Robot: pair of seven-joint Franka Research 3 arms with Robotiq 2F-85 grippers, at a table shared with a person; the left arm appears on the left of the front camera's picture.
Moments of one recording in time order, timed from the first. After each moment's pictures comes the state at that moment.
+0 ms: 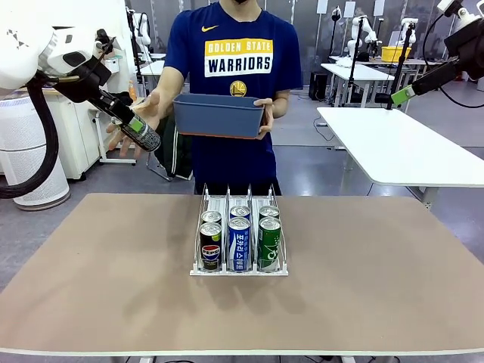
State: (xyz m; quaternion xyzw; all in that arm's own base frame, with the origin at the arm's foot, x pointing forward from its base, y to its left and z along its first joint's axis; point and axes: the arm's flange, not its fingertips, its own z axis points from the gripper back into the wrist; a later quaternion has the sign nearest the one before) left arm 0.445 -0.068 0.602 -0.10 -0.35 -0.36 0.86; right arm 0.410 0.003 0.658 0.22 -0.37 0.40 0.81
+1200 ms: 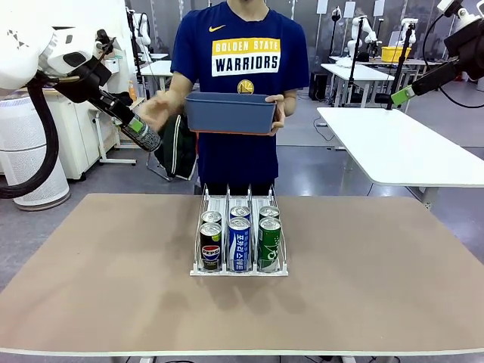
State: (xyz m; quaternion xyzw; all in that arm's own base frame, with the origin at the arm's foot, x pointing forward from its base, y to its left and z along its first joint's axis) left arm 0.445 -0.068 0.602 -0.10 -0.35 -0.36 0.86; right arm 0.410 0.003 0.658 0.22 -0.37 0.40 0.81
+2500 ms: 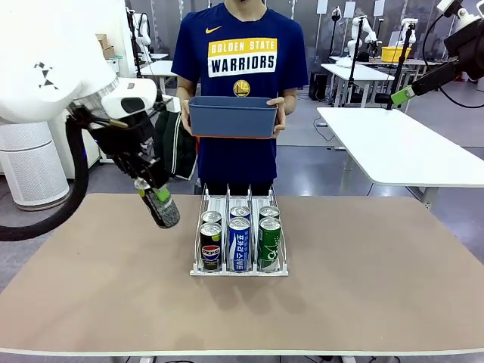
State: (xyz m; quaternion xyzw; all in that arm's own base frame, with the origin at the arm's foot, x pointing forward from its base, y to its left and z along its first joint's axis) left arm 0.331 -0.185 0.546 -0.08 -0.16 -0.35 0.92; right arm 0.410 0.003 0.657 0.22 -0.37 0.40 0.81
